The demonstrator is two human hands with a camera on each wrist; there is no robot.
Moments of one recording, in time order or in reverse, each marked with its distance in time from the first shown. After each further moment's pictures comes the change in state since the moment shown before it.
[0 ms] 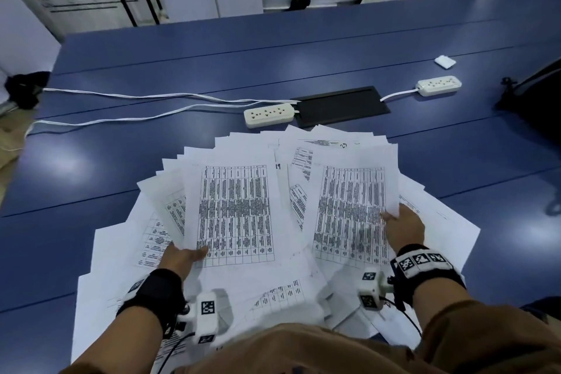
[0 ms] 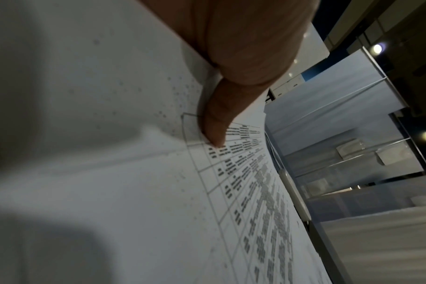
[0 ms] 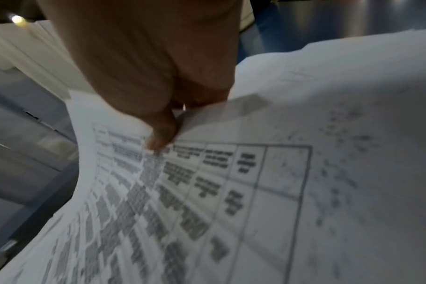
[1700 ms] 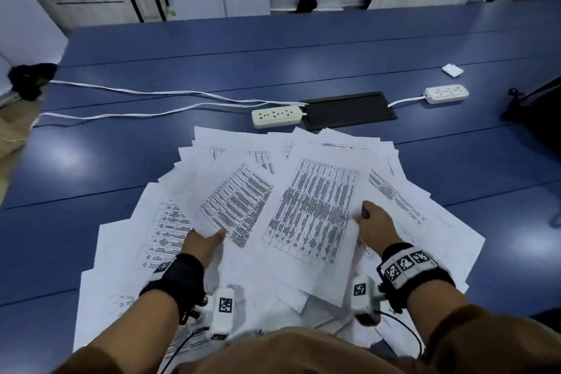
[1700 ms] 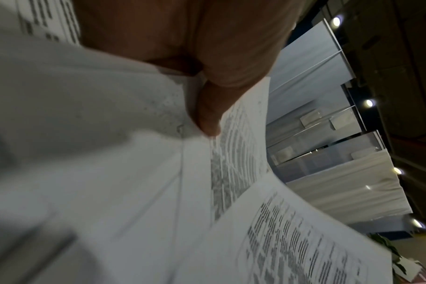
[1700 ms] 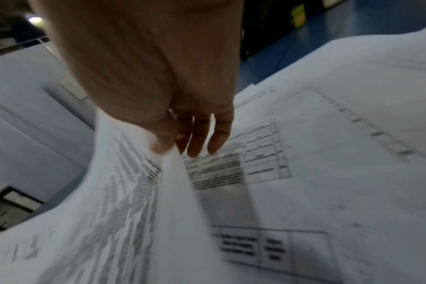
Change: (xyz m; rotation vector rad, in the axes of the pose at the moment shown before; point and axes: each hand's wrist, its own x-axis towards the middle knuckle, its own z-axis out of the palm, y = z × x) left_hand 0.009 0.015 0.026 -0.023 -0.037 0.095; right_hand -0.027 -0.055 0.021 -0.126 -0.347 -0.189
